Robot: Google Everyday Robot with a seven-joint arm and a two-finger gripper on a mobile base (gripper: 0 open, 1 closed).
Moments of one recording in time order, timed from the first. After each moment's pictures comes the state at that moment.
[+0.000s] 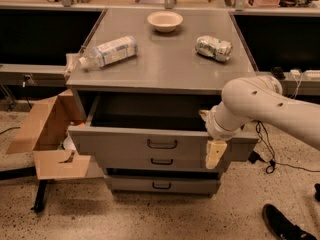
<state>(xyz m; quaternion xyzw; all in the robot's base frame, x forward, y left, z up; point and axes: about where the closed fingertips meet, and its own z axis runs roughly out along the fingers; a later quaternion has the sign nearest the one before) 0.562 -0.166 0.666 -0.70 0.69 -0.02 0.17</state>
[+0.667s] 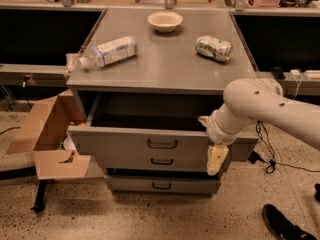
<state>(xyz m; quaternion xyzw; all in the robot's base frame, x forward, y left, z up) 0.546 -0.164 0.657 -0.71 0.69 0.02 0.16</state>
